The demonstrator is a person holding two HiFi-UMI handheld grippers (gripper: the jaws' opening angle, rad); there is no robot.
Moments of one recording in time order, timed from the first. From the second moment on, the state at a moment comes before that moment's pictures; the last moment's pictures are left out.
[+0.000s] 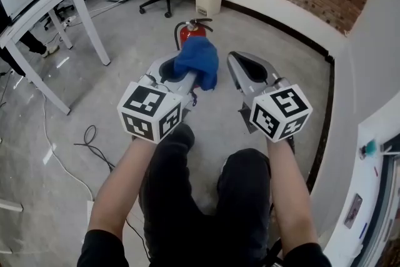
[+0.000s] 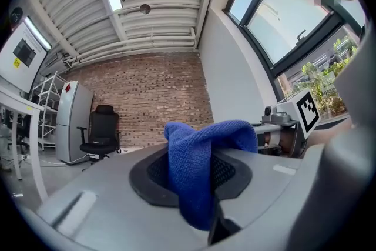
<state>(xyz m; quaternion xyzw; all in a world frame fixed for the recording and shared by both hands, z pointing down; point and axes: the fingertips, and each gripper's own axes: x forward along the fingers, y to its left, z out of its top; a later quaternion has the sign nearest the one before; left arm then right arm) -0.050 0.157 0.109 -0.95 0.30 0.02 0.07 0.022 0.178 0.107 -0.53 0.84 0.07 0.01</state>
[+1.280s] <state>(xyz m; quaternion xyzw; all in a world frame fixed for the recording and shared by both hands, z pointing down) -0.038 0.009 0.160 -0.95 0.31 -0.04 0.05 0.056 0.042 0.152 -0.51 0.85 0.06 -0.05</state>
